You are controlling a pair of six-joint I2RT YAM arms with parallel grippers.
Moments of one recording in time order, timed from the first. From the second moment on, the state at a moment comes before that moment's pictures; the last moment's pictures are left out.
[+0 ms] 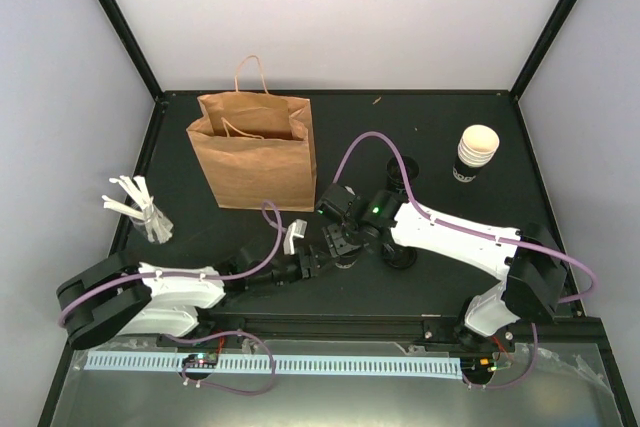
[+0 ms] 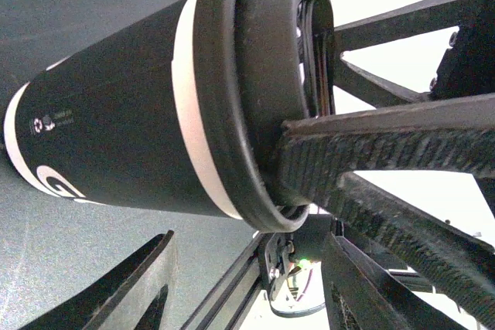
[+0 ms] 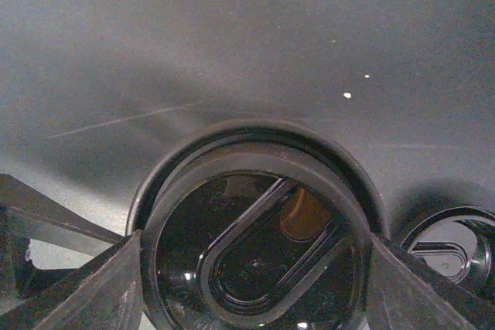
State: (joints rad) left arm -0.99 1.20 0.18 0.69 0.26 -1.23; right arm 1.05 1.53 1.19 -0.91 0.15 0.60
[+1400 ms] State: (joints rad) left arm -1.03 1.35 0.15 0.95 0.15 -1.46; right arm 1.06 1.53 1.17 -0.88 0.16 0.64
